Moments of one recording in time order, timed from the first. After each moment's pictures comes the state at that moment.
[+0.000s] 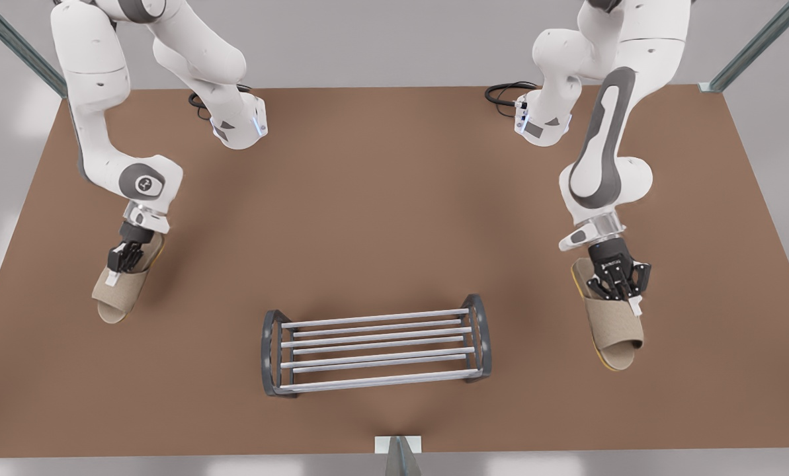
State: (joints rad) left arm -0.30 0.11 0.17 -2.11 2.43 2.51 -1.69; right arm -0.31 0.14 0.07 -2.41 -2.90 2.41 1.14
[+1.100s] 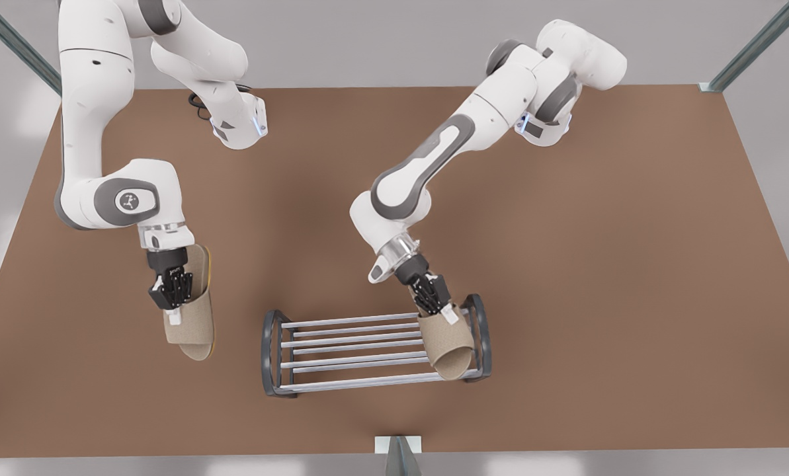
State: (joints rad) left arm -0.75 0.92 -0.10 -1.08 1.63 1.68 -0.68; right arm -0.13 0.26 0.15 -1.79 -2.67 3.22 1.09
